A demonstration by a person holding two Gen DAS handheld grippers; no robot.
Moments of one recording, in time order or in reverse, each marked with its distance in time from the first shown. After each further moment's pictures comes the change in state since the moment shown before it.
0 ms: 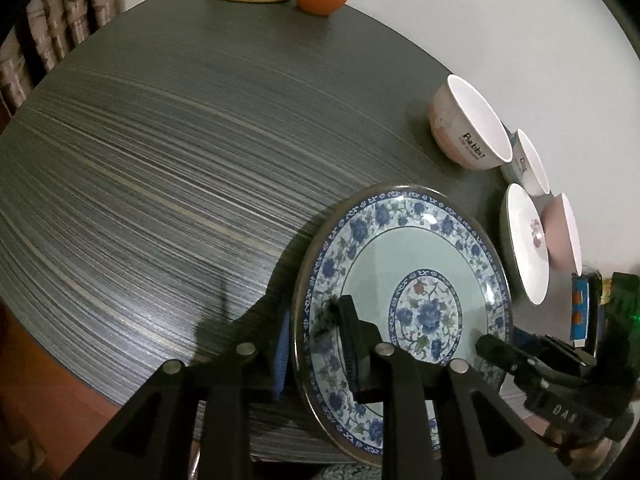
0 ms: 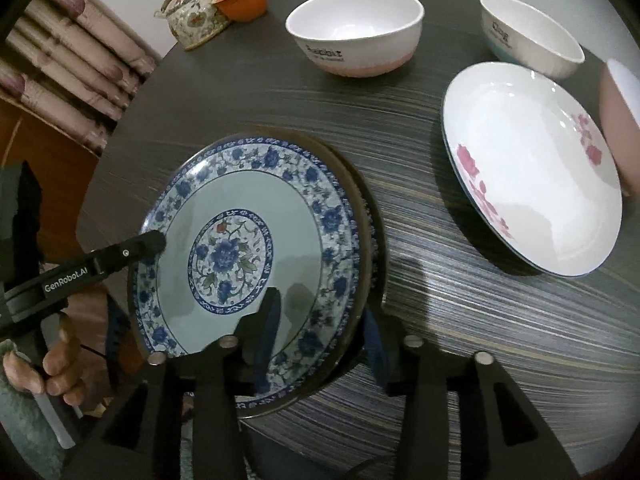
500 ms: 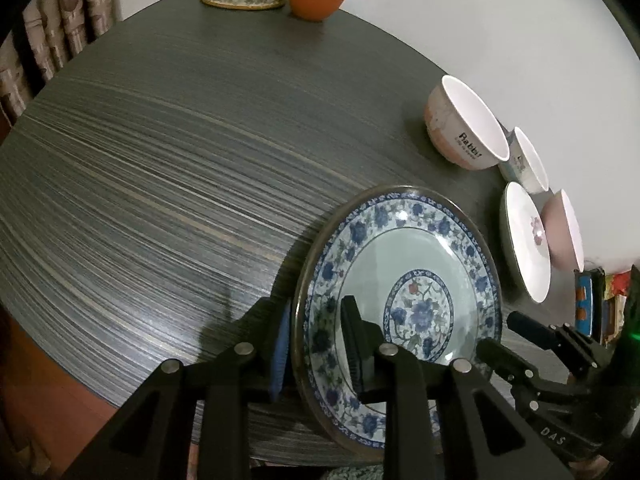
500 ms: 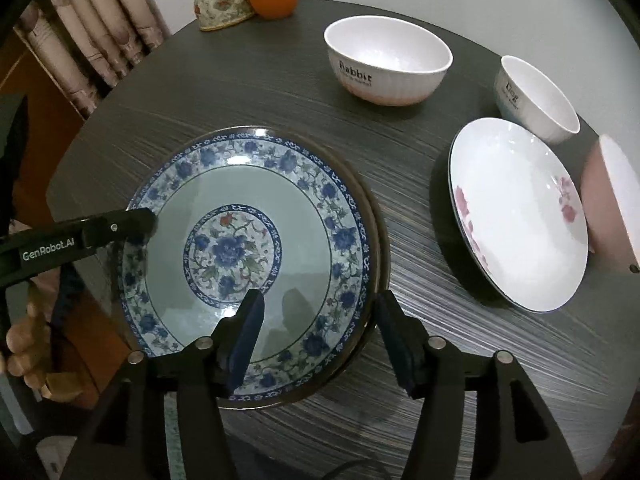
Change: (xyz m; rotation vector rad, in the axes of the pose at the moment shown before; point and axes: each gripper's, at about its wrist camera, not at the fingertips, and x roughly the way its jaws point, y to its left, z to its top) left arm -0.003 -0.002 -0.001 0.017 -0.025 0.001; right arm -0.003 0.037 -0.003 -0.166 -0.053 -0.167
